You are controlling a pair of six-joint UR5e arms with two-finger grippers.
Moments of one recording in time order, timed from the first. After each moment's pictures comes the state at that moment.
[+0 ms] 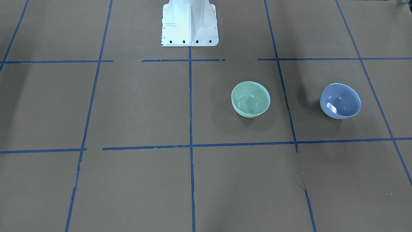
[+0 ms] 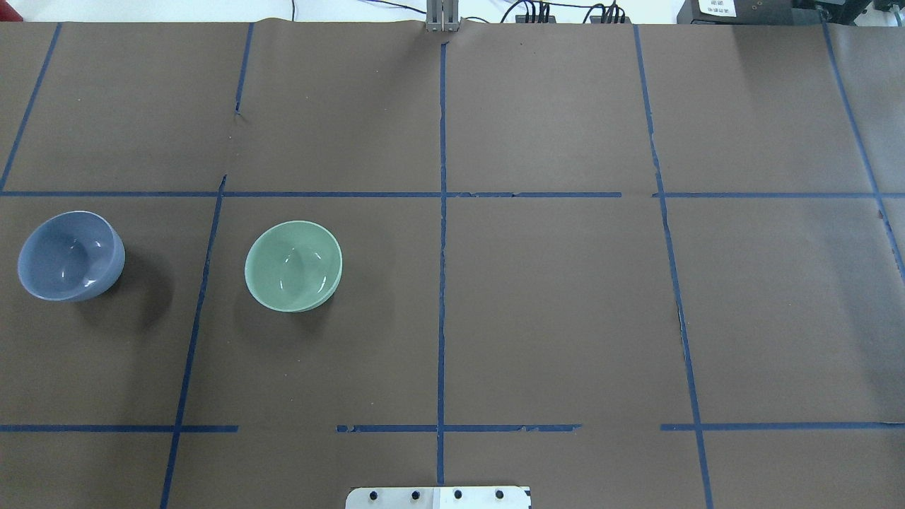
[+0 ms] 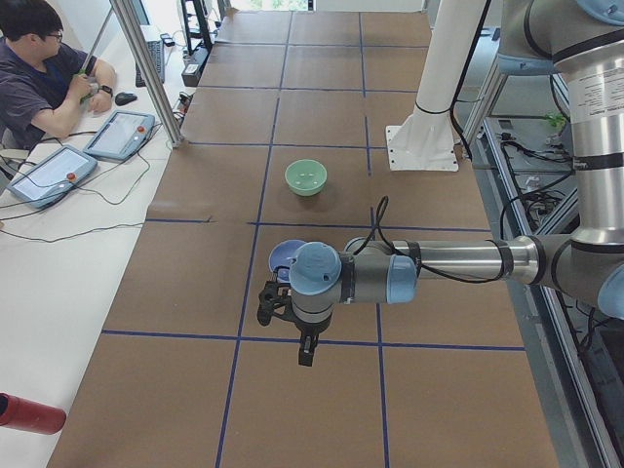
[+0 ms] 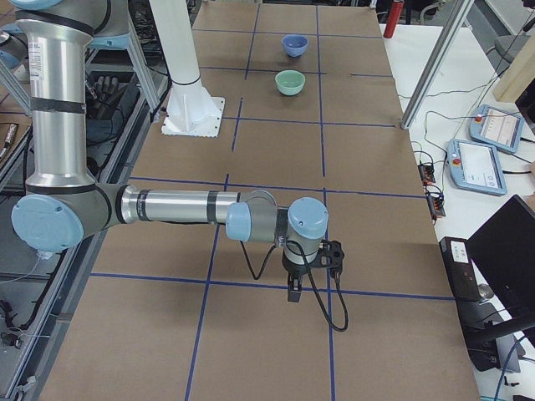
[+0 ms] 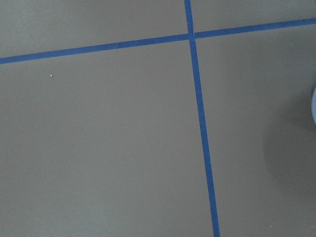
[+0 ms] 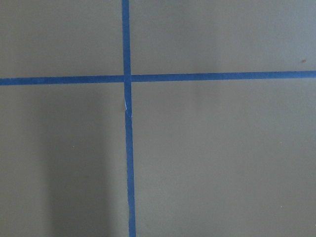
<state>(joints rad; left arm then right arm) -1.64 -1.34 -1.78 -1.58 -2.36 0.19 1.58 -1.62 1.64 -1.63 2.28 0.02</state>
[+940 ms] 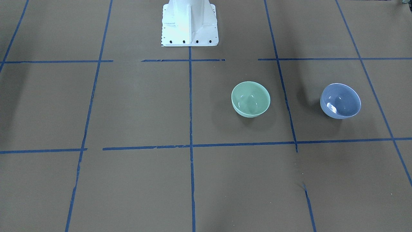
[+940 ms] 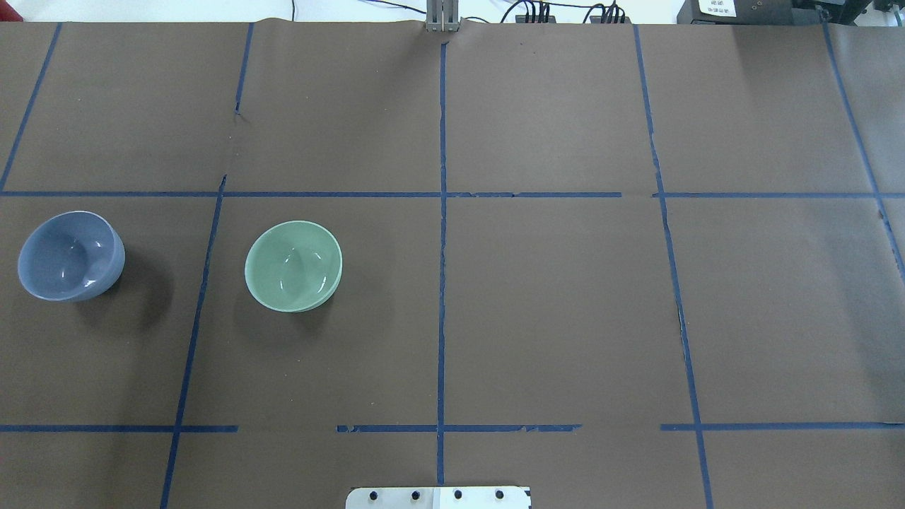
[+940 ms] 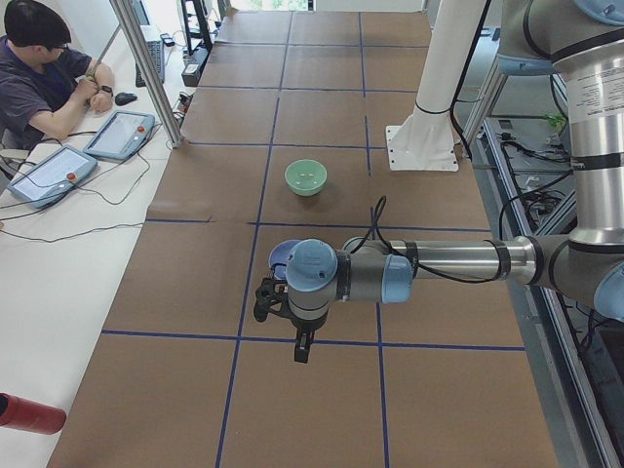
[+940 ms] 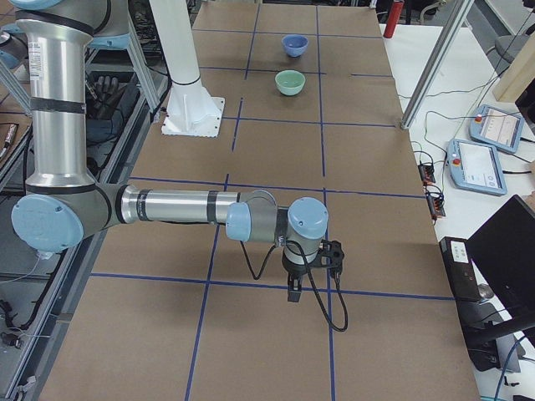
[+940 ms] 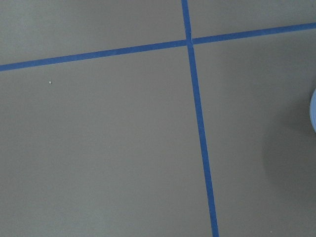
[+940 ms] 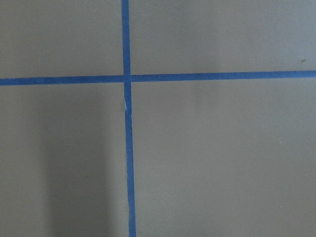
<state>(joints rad) -1.61 -1.35 -1.78 -1.65 -2.36 0.10 1.58 -1.62 1.64 -1.63 2.28 0.02</state>
